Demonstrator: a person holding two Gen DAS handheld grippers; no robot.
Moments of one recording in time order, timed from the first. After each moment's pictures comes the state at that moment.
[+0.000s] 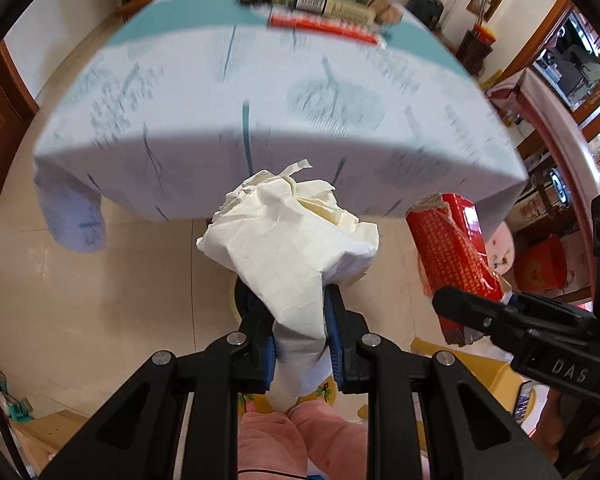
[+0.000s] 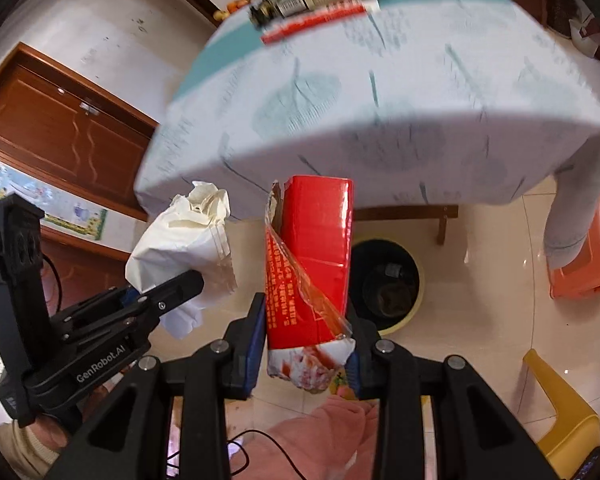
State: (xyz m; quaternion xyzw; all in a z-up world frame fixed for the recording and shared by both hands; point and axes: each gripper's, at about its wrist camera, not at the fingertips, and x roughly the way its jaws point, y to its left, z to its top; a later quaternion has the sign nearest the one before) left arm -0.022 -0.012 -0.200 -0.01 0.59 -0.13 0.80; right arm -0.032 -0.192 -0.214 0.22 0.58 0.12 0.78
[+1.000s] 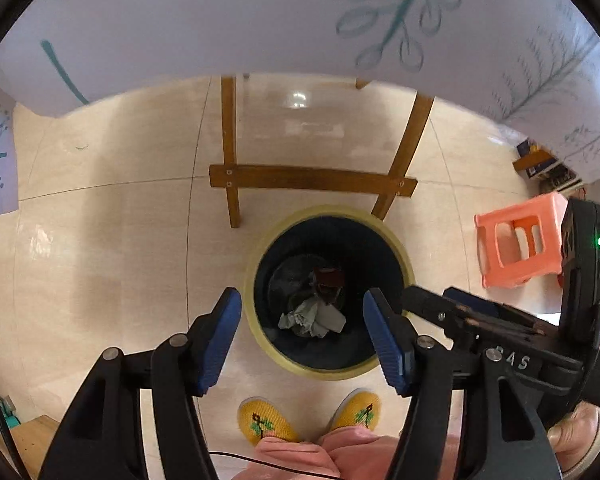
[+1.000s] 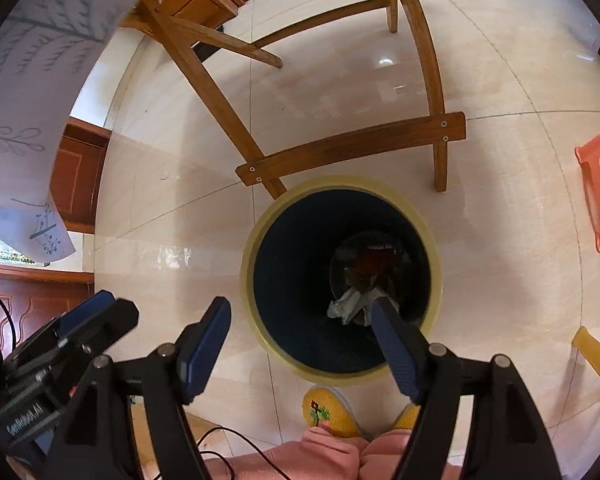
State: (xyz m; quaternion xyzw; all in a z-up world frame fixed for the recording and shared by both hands) left arm 0.028 0.019 -0.445 -0.01 0.61 -0.10 0.78; right arm 0.012 -0.167 -0.476 0.25 0.62 0.06 0.75
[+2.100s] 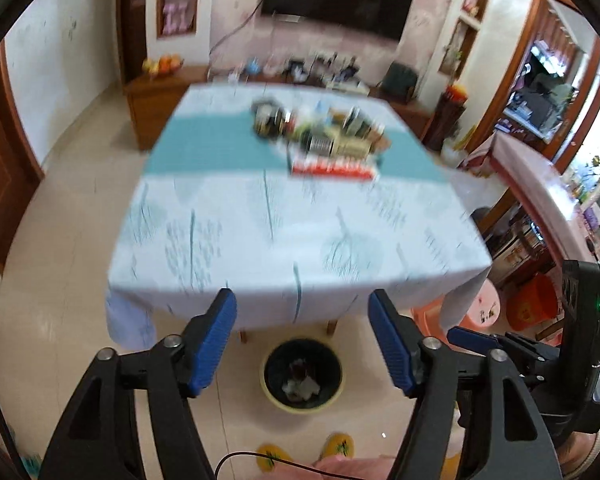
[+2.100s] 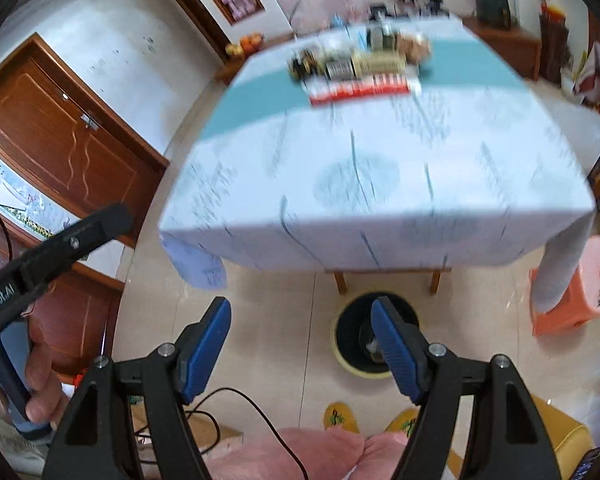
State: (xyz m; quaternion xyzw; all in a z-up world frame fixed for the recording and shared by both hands) left arm 0.011 0.063 -0.037 0.00 0.45 -0.17 0.88; right arm -0.020 -0.135 -0.089 0.17 0.49 0.09 0.85
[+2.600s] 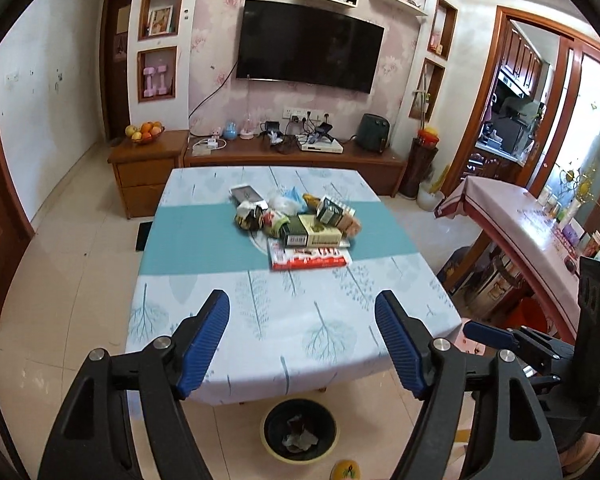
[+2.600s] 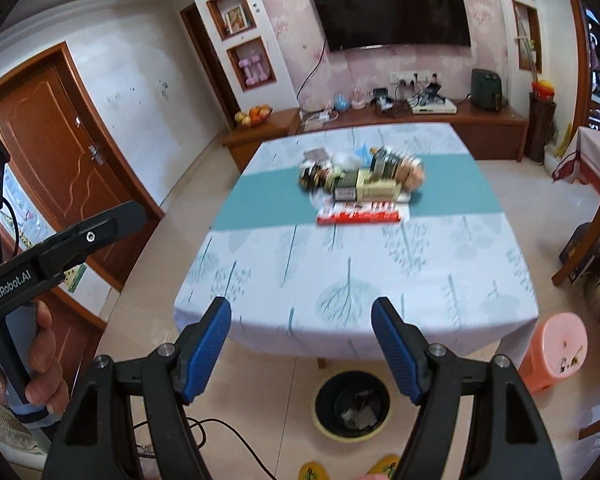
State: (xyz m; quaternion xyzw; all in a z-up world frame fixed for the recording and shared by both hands) left arm 0.040 0.055 0.060 0.00 0.36 -0.20 0.91; right arm -0.003 -0.148 0.008 0.12 0.39 0.05 0.91
